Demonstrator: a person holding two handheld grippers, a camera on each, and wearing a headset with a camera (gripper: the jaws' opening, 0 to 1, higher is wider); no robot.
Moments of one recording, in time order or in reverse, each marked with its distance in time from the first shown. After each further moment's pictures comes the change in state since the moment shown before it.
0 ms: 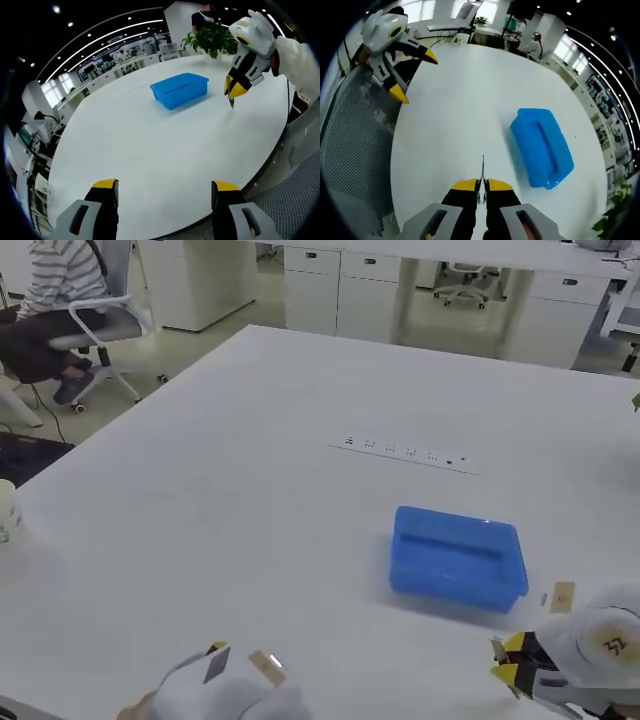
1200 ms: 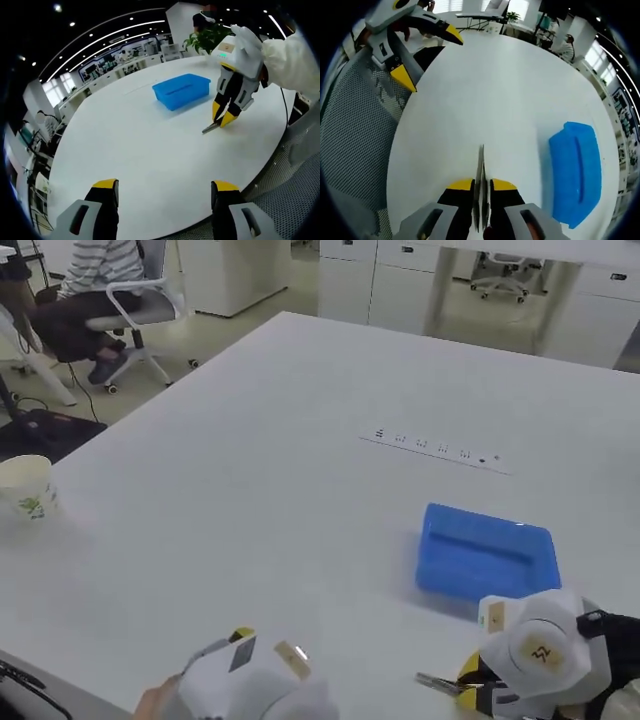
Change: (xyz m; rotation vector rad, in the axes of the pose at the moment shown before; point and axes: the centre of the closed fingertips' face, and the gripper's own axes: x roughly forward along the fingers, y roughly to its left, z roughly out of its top) left arm 0.003 0.003 0.000 -0.007 -0.004 0.009; right arm 0.052 0.028 0.014 -0.118 0.043 0.200
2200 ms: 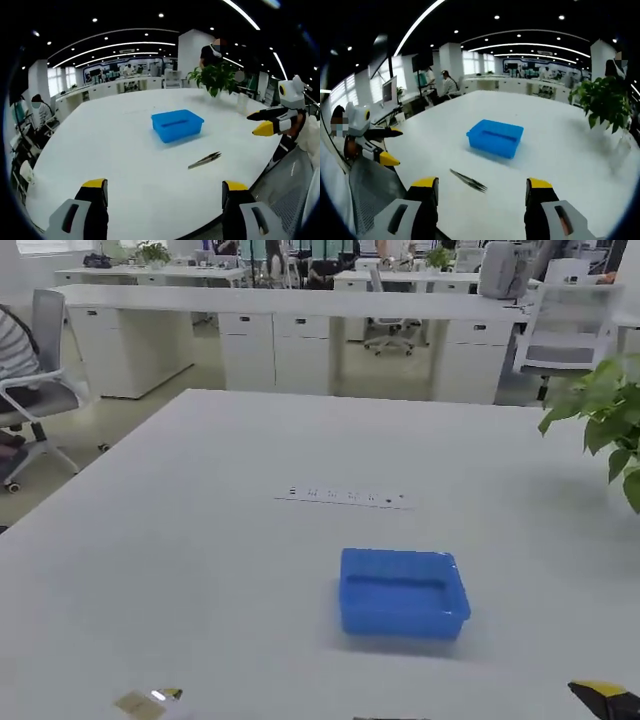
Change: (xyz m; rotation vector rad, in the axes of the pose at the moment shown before) left arm -0.036 -0.001 0.049 -0.188 -0.240 -0.123; right arm -0.156 0.030 -0.041 0.884 -0.535 -0.565
